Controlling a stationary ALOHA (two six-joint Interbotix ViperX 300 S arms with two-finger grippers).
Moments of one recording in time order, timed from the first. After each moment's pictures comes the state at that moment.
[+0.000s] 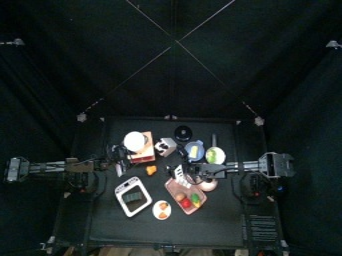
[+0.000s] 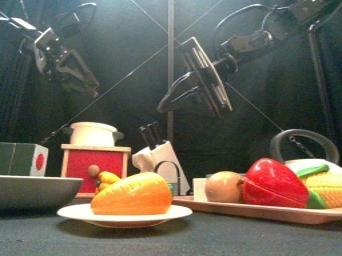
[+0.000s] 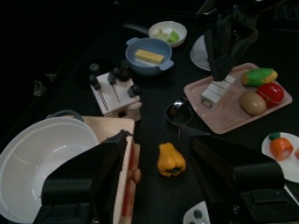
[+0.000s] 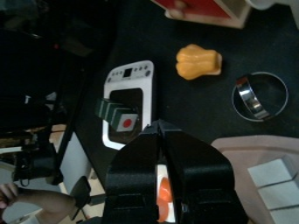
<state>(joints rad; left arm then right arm) 0.17 -0.79 1.03 0.73 0.25 -0.70 -0.09 -0.03 0.54 -0.14 0.06 1.18</state>
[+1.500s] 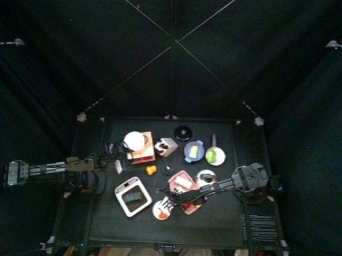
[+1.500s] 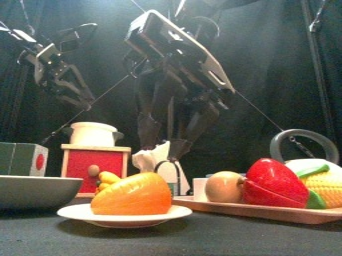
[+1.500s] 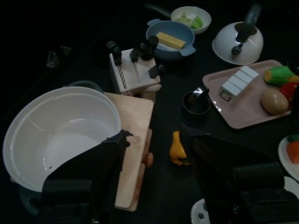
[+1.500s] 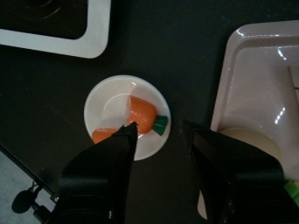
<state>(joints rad) 0.26 -0.80 1.07 0.66 0.24 -0.70 0.23 0.34 0.09 -0.20 0.77 1.18</state>
